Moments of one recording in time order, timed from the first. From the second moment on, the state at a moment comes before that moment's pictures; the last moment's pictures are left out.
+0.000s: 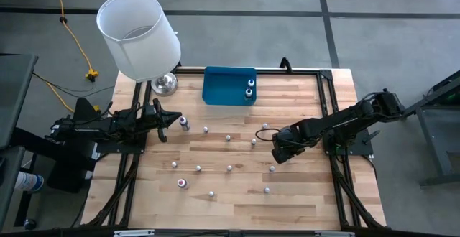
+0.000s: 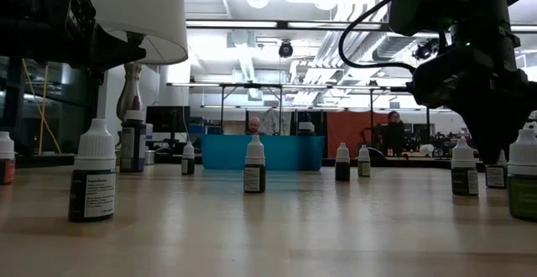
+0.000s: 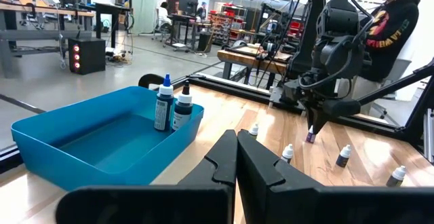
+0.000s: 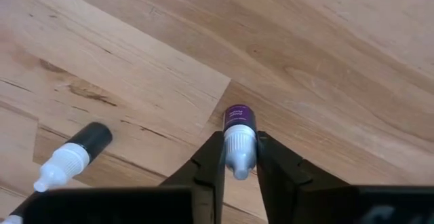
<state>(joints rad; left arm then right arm) -0.01 0.03 0.02 0.05 -0.33 -0.16 0.18 1.43 0.74 -0.76 -0.13 1.30</state>
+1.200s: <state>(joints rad) -0.01 0.03 0.02 0.05 -0.33 -0.16 -0.03 1.29 1.11 -0.79 0.00 0.93</state>
